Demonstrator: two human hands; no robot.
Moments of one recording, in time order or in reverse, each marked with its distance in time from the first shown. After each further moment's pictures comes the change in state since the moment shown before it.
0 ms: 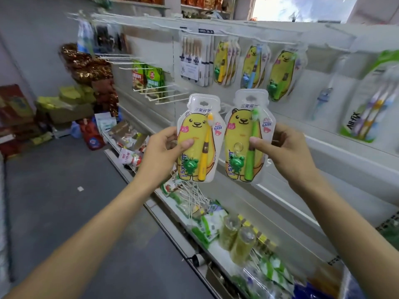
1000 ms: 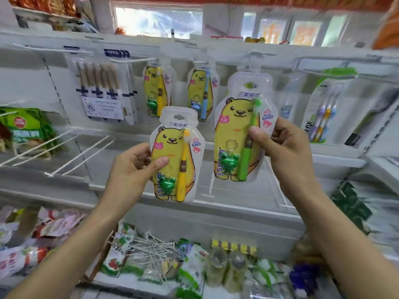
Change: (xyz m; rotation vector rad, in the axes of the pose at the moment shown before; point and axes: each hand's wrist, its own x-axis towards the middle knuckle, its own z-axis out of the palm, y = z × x) left_hand 0.261 -0.109 -0.043 -0.277 -0.497 0.063; right_hand 0.144 -0.007 0.080 -0.086 0.623 -0.065
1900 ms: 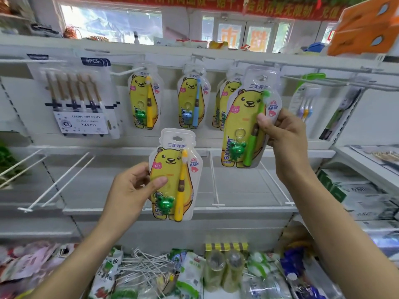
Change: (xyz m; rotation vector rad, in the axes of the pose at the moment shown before) left_hand 0.027 -0.033 -0.041 -0.111 -0.217 -0.016; right_hand 0.027 -0.007 0.032 -0.029 0.288 0.054
